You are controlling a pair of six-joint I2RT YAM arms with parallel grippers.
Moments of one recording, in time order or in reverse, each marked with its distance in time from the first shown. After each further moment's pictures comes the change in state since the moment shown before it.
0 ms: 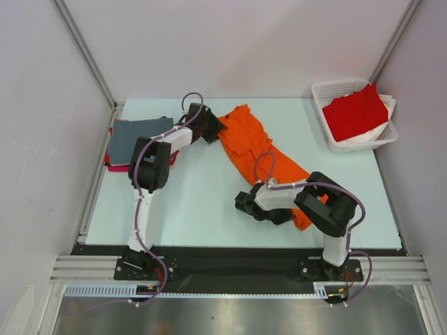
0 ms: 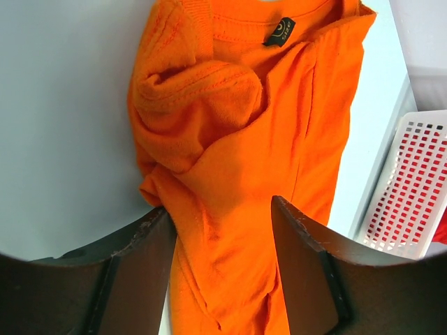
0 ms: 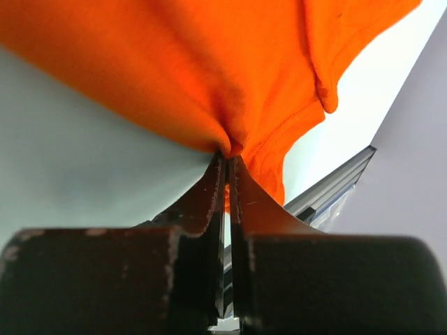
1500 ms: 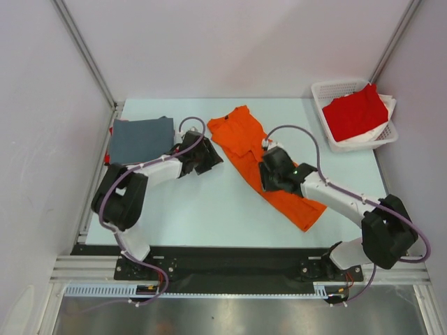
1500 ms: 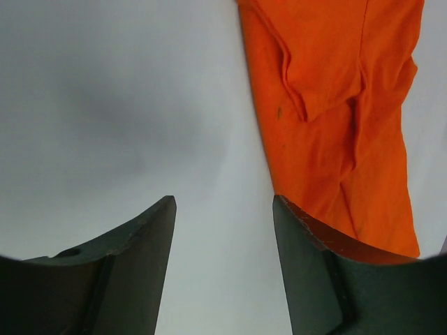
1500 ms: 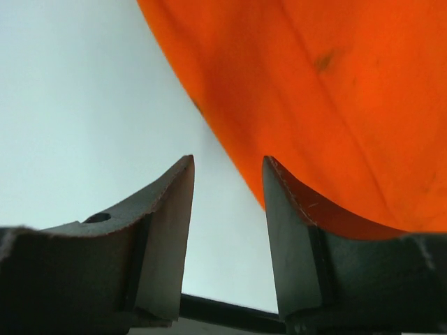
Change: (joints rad) left arm -0.148 -0.634 -0.751 0.042 -0.157 0.164; right arm -0.336 -0.451 -0.016 0.584 -0.540 -0.396
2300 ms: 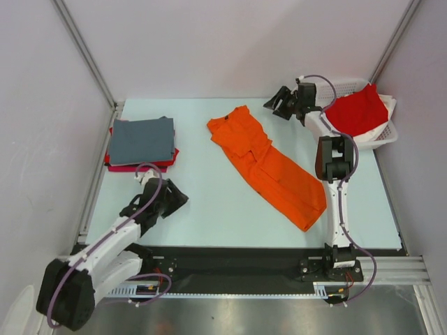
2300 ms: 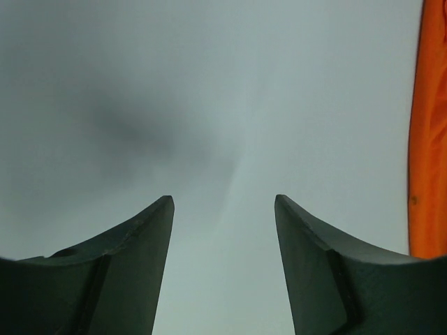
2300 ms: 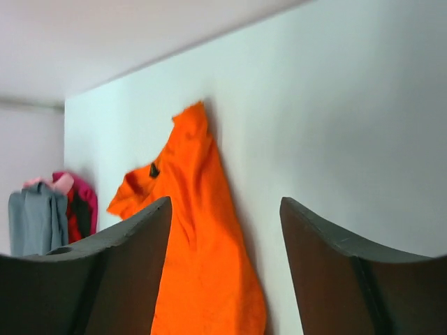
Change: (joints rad) left arm 0.091 -0.879 -0.623 -0.276 -0.163 -0.051; right arm -0.524 1.164 1.218 0.329 -0.692 0.294
